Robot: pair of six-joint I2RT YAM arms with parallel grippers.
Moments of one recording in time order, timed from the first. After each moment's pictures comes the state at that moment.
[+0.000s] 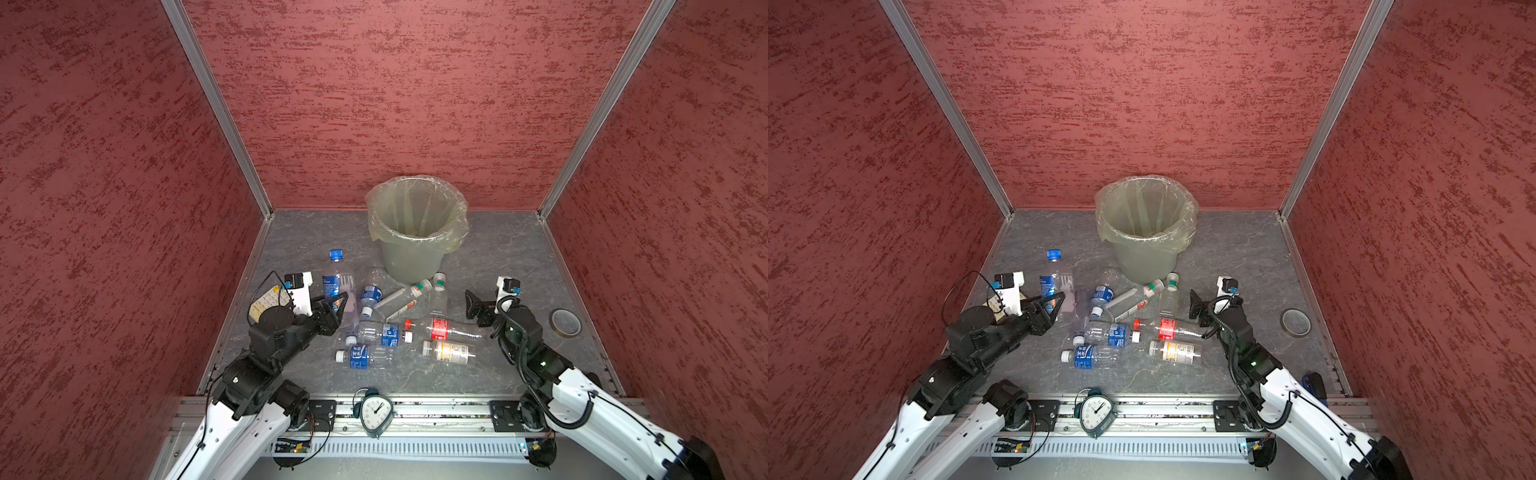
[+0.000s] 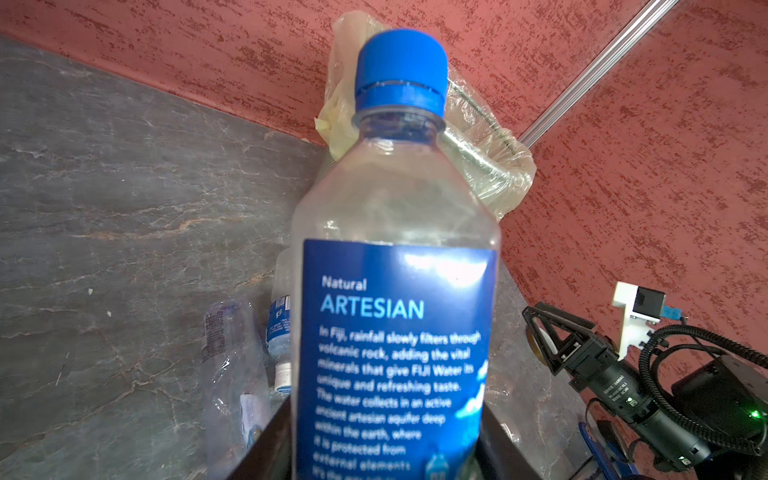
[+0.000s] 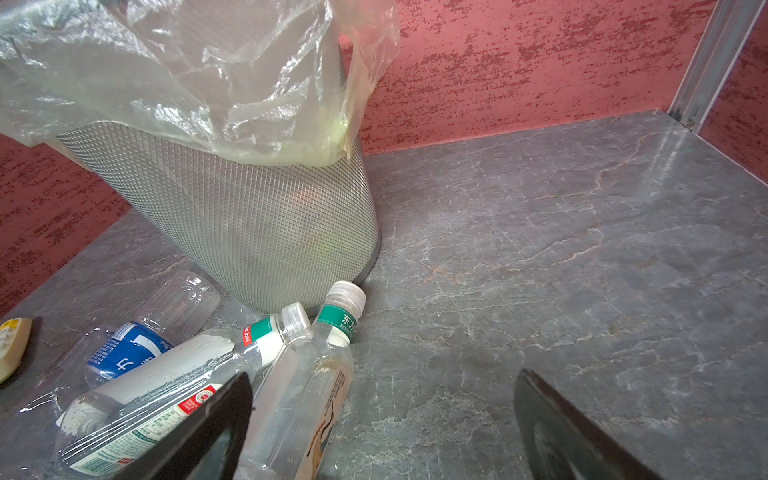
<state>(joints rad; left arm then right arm) -0.49 0.42 0.67 -0.52 0.03 -0.57 0.57 0.68 0.26 0.15 0.34 0.36</state>
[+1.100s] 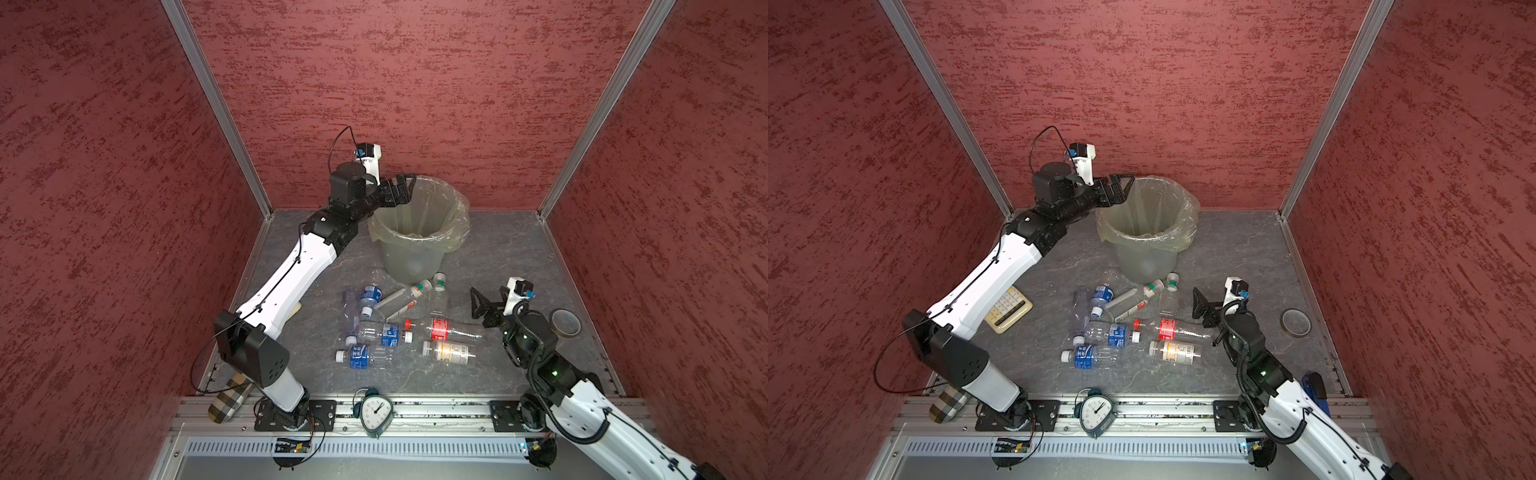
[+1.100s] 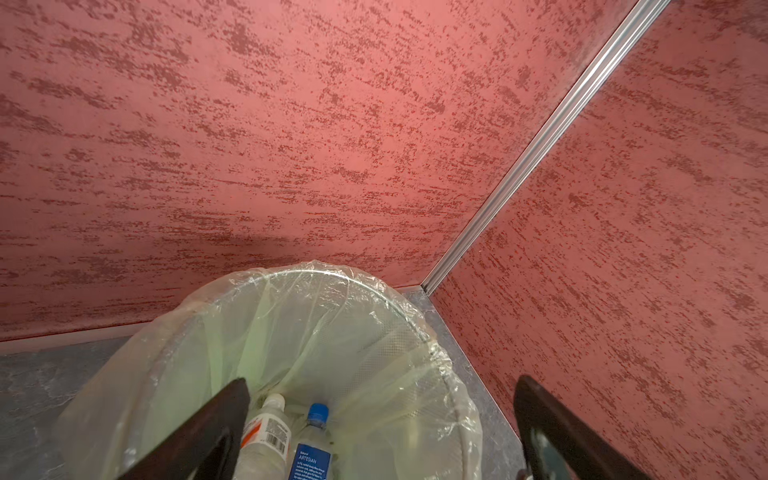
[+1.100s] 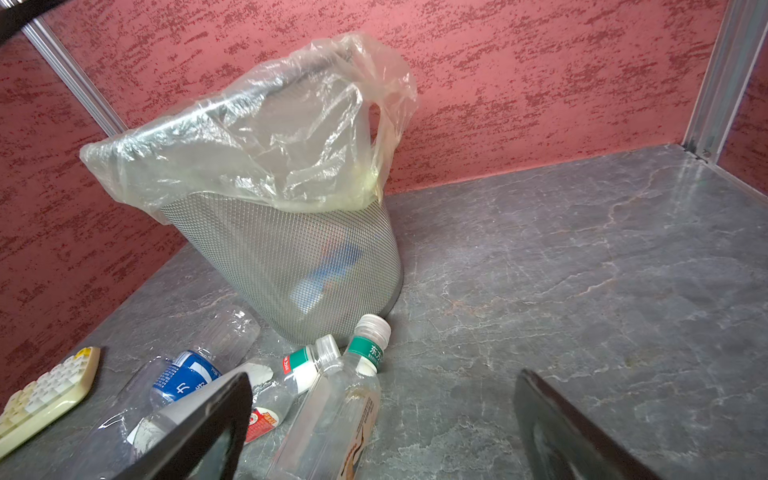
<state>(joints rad) -0.48 1.59 1.71 -0.24 0.13 -0.45 0.57 0.53 0.26 0.11 0.30 0.38</state>
